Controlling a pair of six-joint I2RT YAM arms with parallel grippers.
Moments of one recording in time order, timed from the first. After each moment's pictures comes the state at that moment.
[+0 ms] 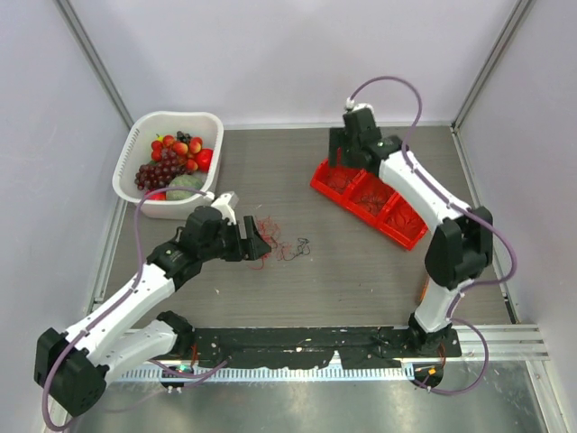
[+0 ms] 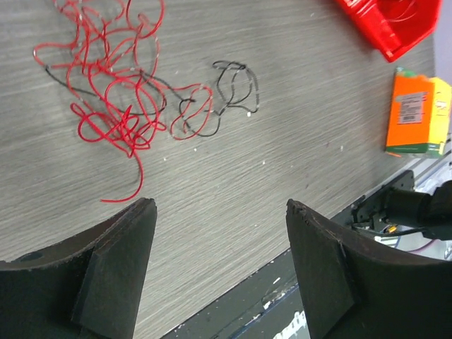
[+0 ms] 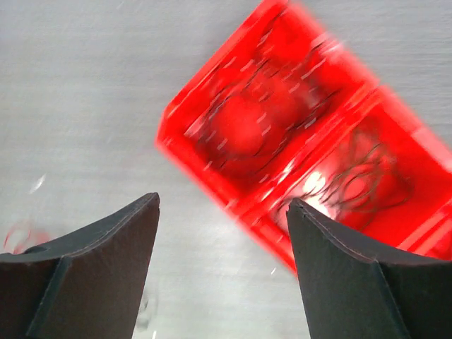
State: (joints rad) left arm -0.57 0.91 0.70 -0.39 0.18 -0.61; right arm 0.37 1.84 1.70 -0.62 0.22 0.30
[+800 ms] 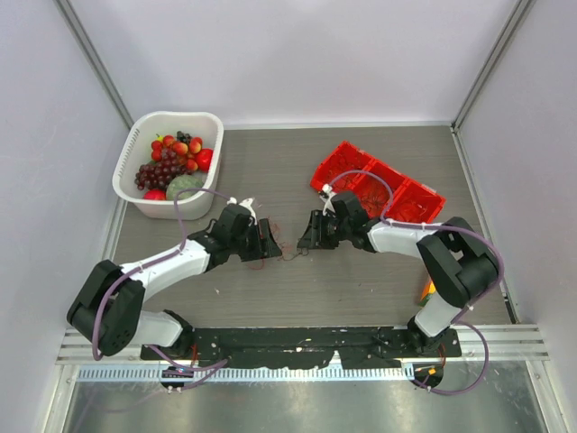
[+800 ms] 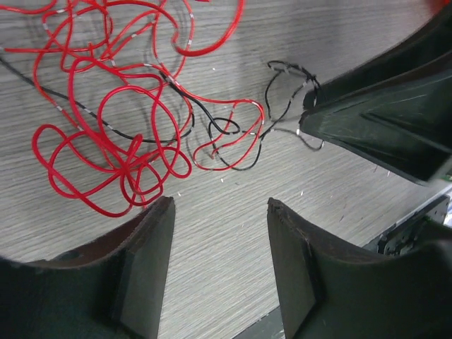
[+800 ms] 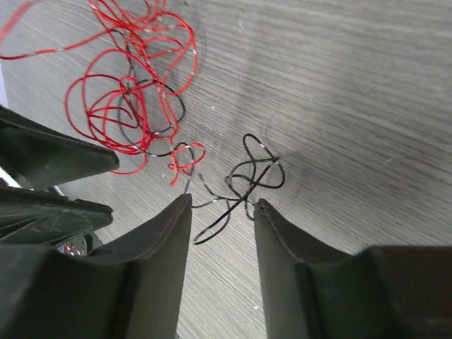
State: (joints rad) left arm -0.60 1.34 0.66 -0.12 0.19 -0.71; right arm 0.58 1.63 0.77 0.11 -0.41 0.63
